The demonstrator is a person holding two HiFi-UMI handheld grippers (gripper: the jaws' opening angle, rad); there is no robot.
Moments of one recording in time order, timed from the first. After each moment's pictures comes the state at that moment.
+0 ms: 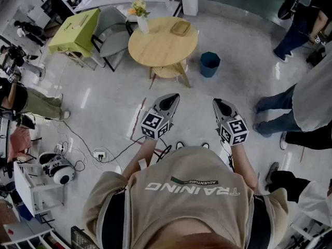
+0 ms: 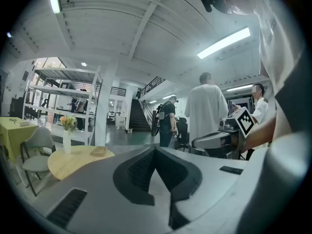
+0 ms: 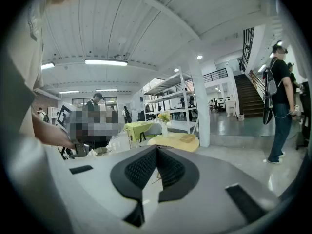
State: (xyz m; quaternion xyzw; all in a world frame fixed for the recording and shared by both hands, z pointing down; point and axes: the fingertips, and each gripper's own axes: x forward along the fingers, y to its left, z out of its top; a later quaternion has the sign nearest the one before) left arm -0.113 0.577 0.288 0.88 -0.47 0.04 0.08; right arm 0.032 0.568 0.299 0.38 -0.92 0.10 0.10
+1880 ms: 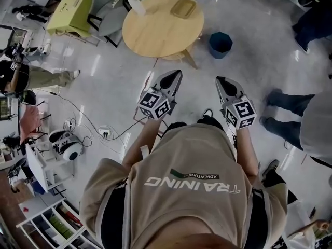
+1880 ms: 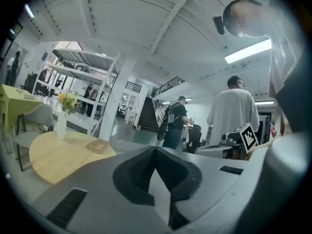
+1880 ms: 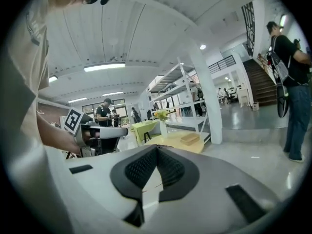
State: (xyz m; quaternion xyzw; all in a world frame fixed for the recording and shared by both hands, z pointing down) left arm -0.095 0.353 0.330 0.84 -0.51 -0.01 0.17; right arm 0.042 0.341 0.342 0.30 -0.94 0.15 0.09
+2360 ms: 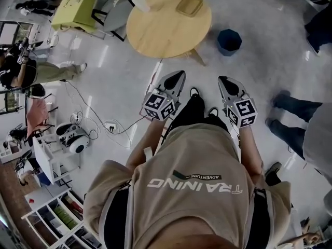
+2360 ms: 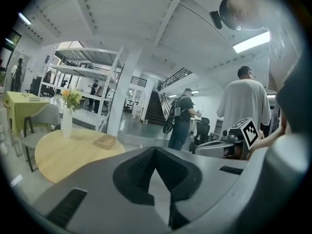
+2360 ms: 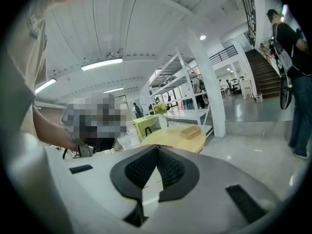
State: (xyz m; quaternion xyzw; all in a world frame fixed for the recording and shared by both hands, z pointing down) left arm -0.103 0.311 0.364 0.82 -0.54 0.04 0.18; right arm 0.028 0.293 0.381 0.28 -0.94 0.17 0.12
